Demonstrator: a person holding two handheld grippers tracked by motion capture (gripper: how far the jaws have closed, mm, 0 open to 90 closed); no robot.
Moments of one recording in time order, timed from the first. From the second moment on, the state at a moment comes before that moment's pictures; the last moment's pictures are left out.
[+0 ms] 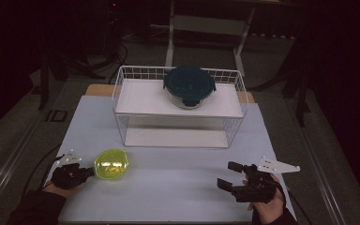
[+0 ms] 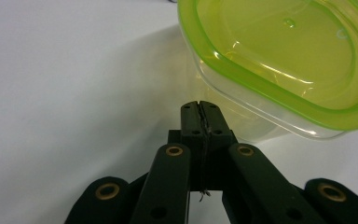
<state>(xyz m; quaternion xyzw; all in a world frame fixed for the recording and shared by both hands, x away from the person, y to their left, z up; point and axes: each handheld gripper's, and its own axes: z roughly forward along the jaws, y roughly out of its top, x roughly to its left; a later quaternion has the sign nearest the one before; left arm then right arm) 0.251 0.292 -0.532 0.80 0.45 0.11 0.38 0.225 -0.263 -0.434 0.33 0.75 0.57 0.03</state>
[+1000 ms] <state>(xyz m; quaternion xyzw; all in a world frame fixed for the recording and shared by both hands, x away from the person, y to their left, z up) 0.277 0.234 -0.529 0.82 0.41 0.08 0.39 0.225 -0.262 -0.436 0.33 0.75 0.57 0.03</state>
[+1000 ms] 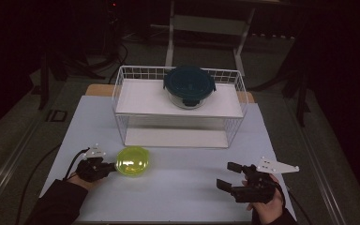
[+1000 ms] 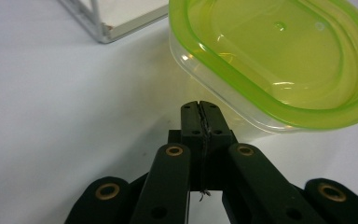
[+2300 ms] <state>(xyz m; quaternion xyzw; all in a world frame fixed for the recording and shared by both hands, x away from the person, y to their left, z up) 0.289 0.196 -0.526 0.83 0.40 0.06 0.40 0.224 -0.262 -0.436 0.33 0.75 0.57 0.04</state>
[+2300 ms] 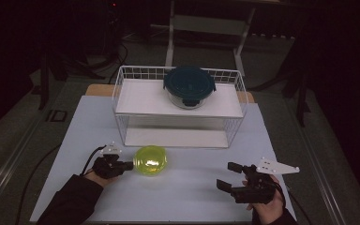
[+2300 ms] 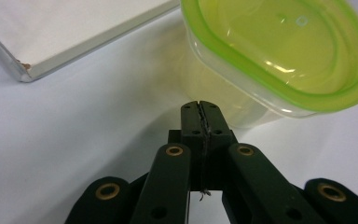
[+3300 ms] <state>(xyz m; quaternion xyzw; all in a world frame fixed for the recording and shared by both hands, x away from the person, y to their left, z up) 0.310 0.134 -0.528 0.85 0.35 0.03 0.39 0.224 -0.261 -0.437 0.33 0.75 0.57 0.03</state>
